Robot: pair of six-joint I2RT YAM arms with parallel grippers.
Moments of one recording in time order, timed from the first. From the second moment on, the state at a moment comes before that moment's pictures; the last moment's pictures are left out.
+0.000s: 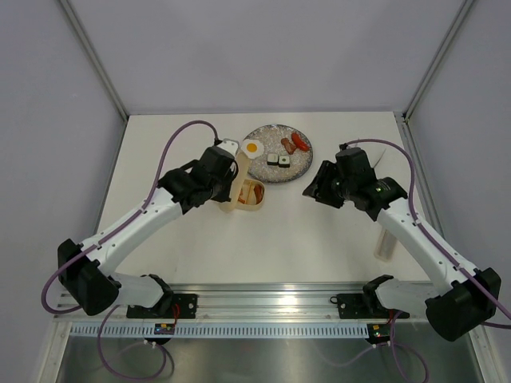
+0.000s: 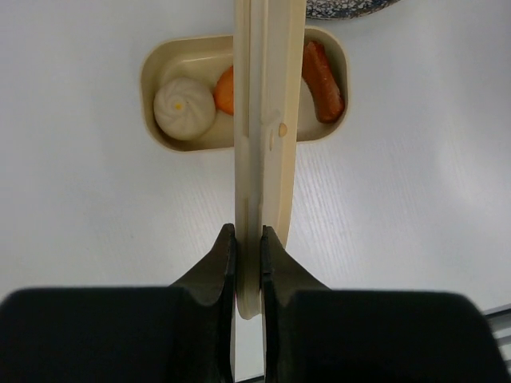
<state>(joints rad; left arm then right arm) -0.71 1.32 1.24 -0.78 -0.27 -0.34 0.46 1.16 1.07 -0.68 -0.07 0.79</state>
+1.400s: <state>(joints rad) -0.93 0.98 0.69 -0.12 -0.41 0.50 0.46 1.33 1.03 -0.12 -0.64 1.25</state>
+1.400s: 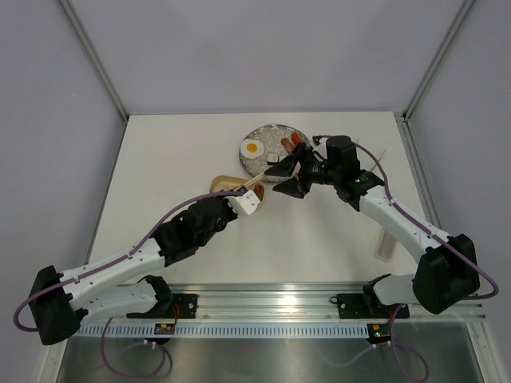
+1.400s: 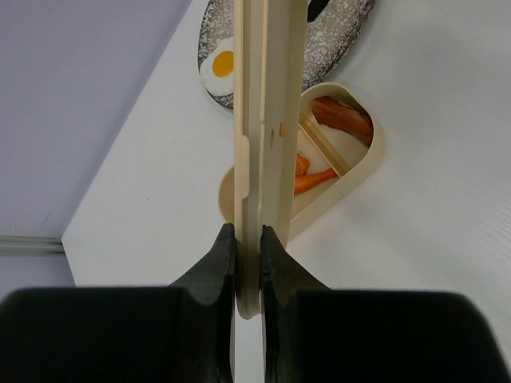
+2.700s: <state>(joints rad) -1.03 0.85 0.50 0.12 -0.57 0.87 0.46 1.50 1.01 0.09 -0.77 1.40</state>
